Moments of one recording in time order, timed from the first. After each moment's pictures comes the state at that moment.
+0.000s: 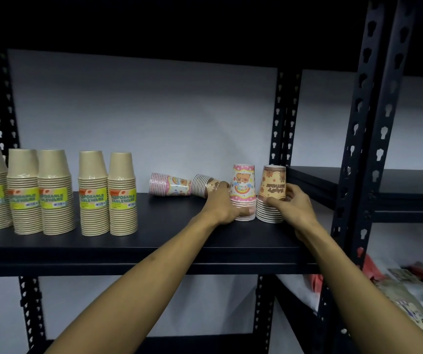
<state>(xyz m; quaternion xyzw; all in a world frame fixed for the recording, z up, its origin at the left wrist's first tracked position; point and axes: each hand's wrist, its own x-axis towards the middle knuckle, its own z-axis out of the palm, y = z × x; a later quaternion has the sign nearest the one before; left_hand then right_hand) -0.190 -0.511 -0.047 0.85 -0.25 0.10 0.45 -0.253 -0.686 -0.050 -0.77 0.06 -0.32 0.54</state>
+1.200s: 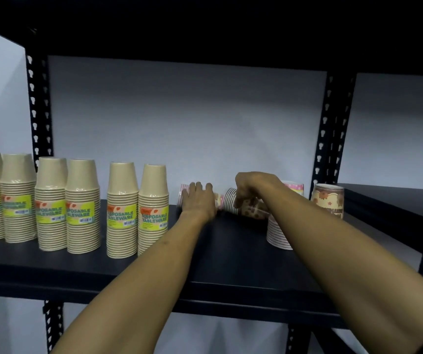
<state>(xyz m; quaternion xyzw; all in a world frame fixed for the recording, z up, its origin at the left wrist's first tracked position) -0.063 -0.421 -0.040 0.96 -0.10 0.23 0.09 -0.120 -0.547 0.053 -1.00 0.03 -0.03 -0.03</state>
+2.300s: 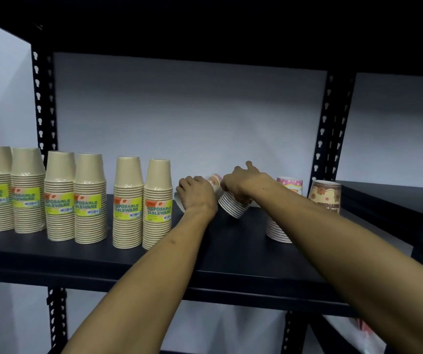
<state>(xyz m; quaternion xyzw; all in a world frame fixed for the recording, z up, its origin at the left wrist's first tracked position) -0.085 -0.426 -0.032 0.95 0.04 0.29 0.12 -0.122 -0.530 0.040 -0.95 -0.08 -0.10 -0.28</state>
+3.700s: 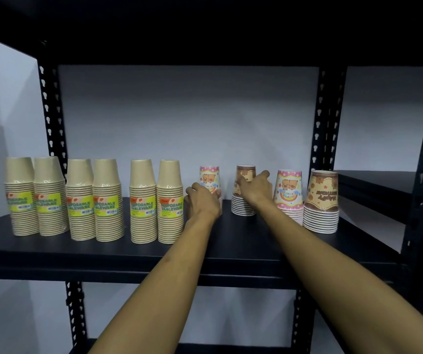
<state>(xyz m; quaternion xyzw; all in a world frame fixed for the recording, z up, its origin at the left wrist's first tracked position) -0.128 -0.409 -0.044 0.89 0.02 0.23 0.41 -0.137 -0.536 -0.015 -0.82 0.11 -0.31 0.46</state>
